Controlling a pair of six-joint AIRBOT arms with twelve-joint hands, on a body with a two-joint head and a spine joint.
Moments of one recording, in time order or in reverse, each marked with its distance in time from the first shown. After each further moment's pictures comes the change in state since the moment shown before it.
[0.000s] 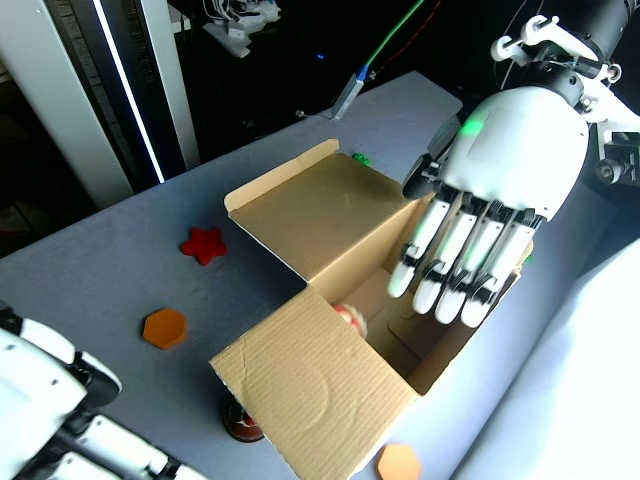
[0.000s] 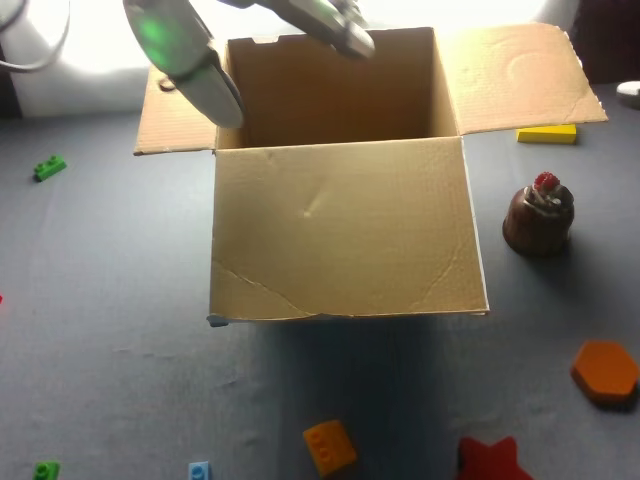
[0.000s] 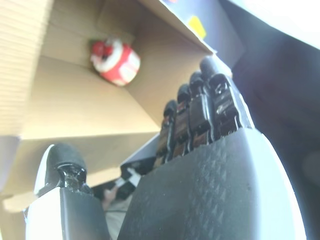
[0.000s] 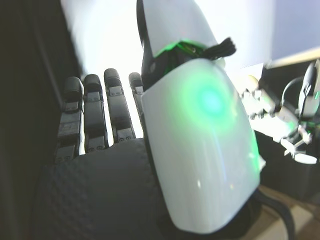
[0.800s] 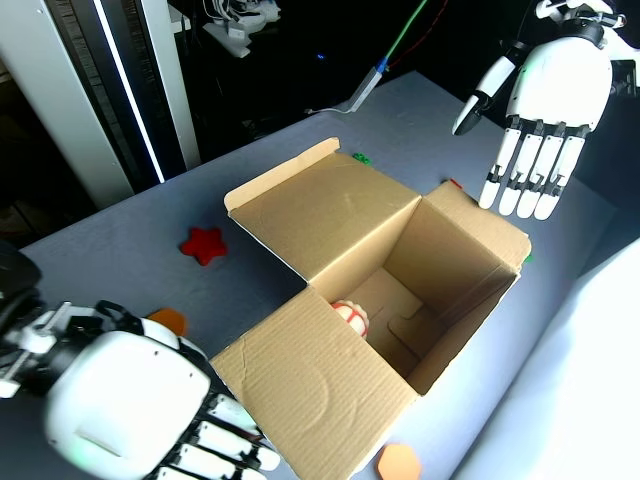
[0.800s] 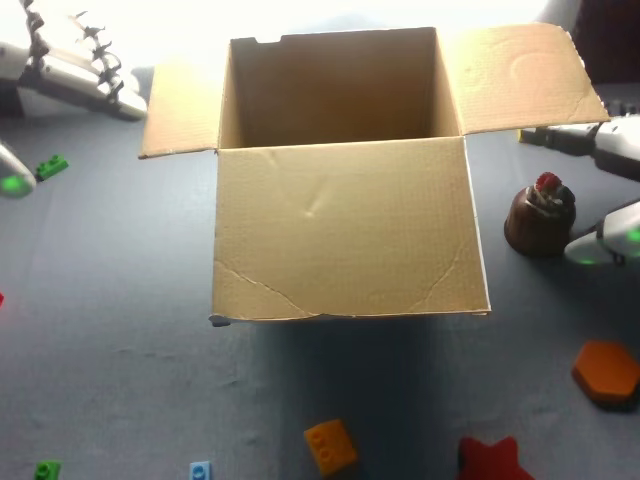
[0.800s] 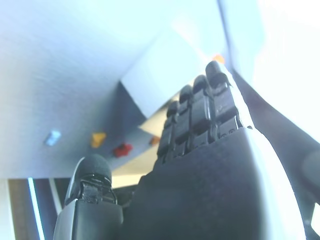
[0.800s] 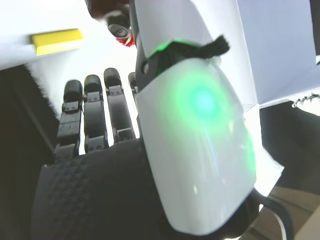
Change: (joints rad) left arm 0.056 0.351 -0.100 0.080 -0.047 -0.058; right arm -0.043 -0.299 0.205 0.035 0.019 0.087
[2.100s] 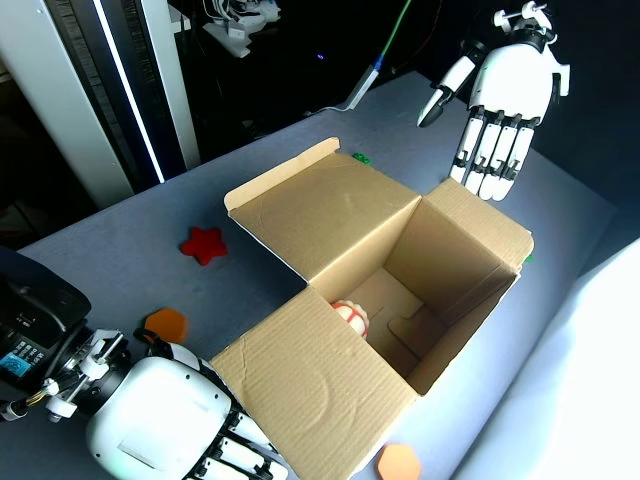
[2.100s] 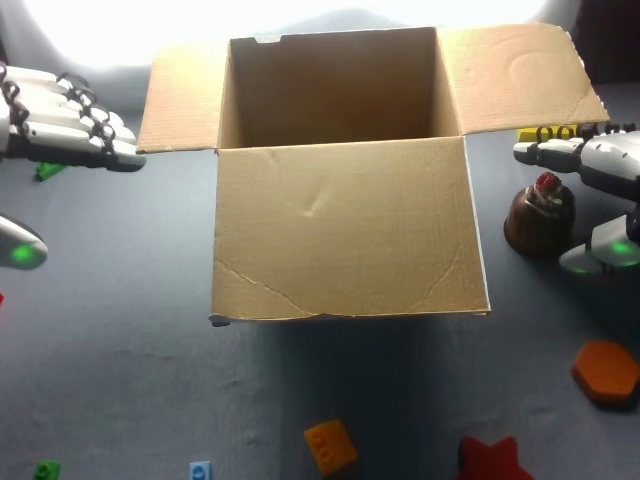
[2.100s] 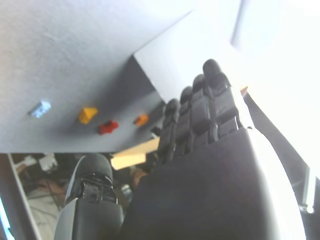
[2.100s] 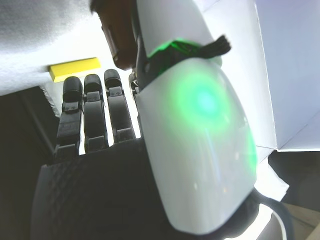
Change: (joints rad) left arm 0.413 0.186 -0.211 -0.634 0.212 0.177; right arm -0.041 -0.084 0.085 0.000 0.025 -0.005
